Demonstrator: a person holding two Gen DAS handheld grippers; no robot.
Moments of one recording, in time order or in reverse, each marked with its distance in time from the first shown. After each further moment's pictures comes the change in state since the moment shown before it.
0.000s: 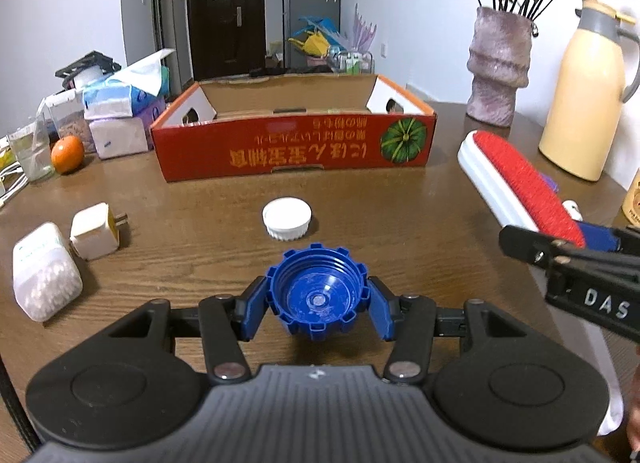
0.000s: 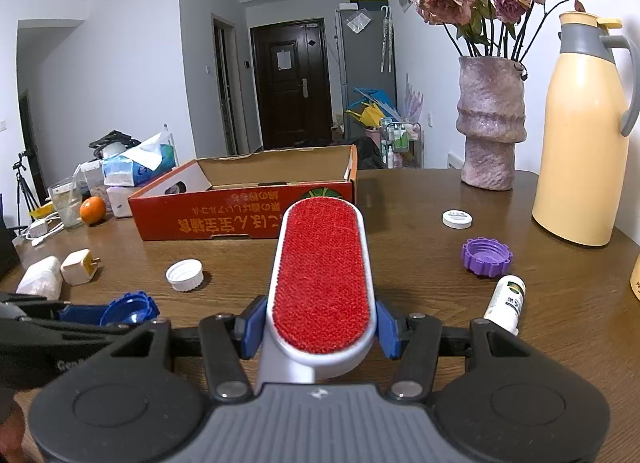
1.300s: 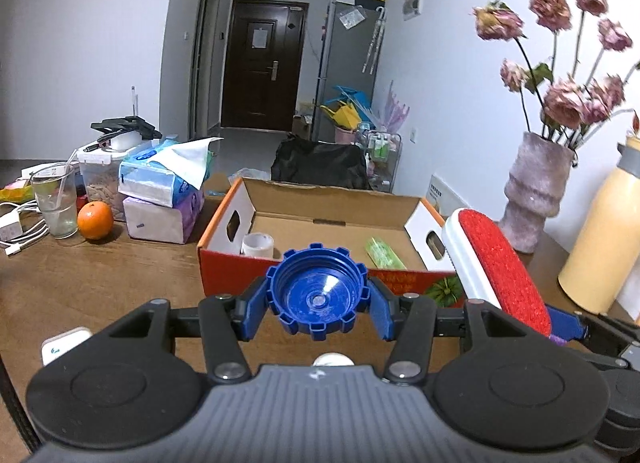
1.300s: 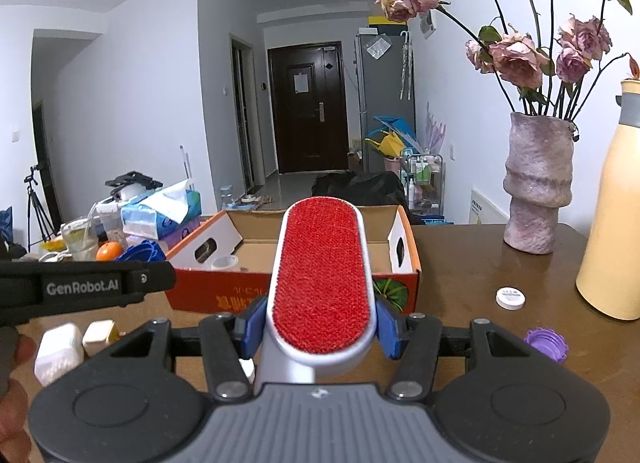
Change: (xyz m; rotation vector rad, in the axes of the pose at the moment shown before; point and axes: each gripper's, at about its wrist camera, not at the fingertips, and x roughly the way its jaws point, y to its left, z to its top) left arm -0.009 0.059 0.091 -0.164 -0.198 0.015; right arm 0.033 0.057 0.078 -0.020 -0.073 0.032
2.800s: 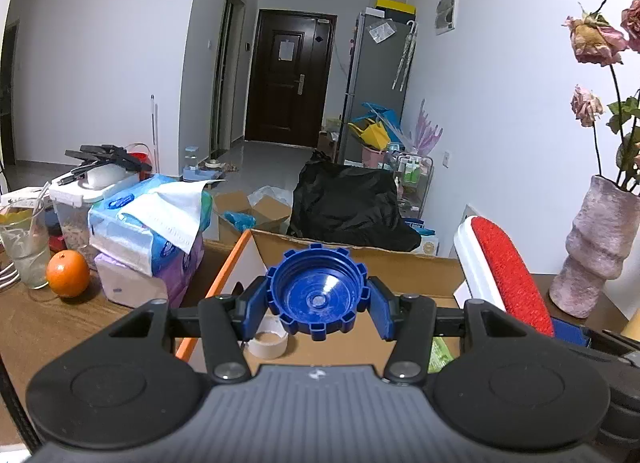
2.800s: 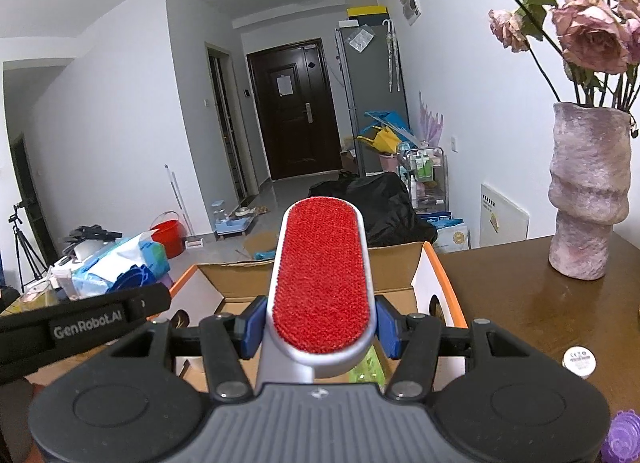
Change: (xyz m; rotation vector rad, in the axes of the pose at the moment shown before) left arm 0.121 0.011 0.064 -0.034 -0.049 0.077; right arm 0.136 -0.005 0.066 0.098 0.003 -0.001
